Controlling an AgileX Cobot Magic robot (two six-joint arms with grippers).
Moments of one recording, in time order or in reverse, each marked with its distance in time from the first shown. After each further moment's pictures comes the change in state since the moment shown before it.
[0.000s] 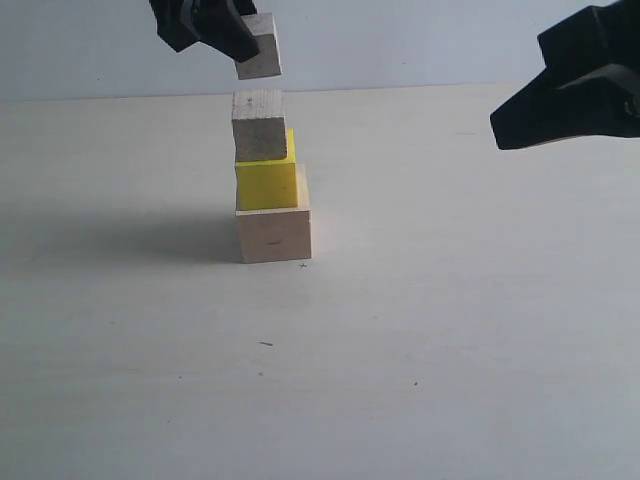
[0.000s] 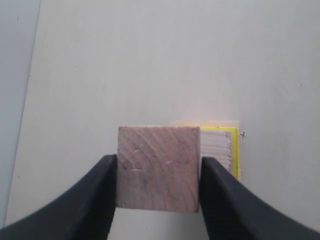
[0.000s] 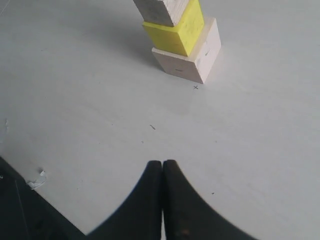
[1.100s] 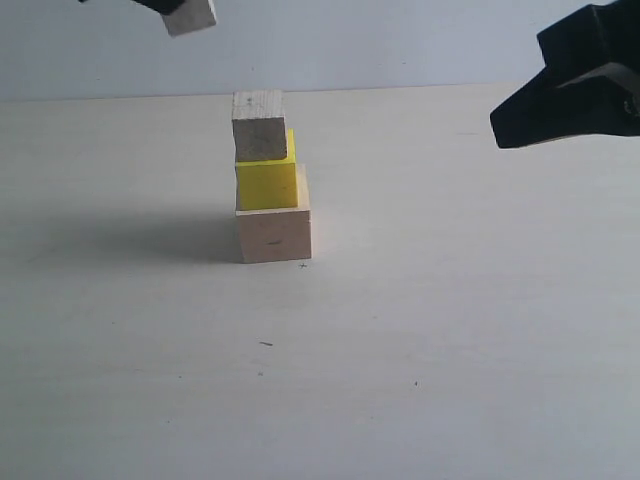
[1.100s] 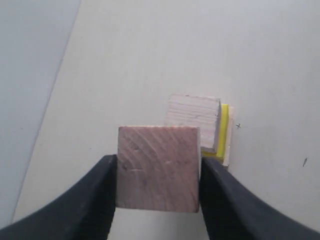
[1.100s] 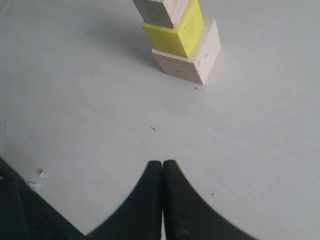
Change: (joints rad) left arm 0.093 -0.191 0.142 -0.049 -0.008 -0.007; right arm 0.000 0.000 0.000 0.000 -0.004 0.000
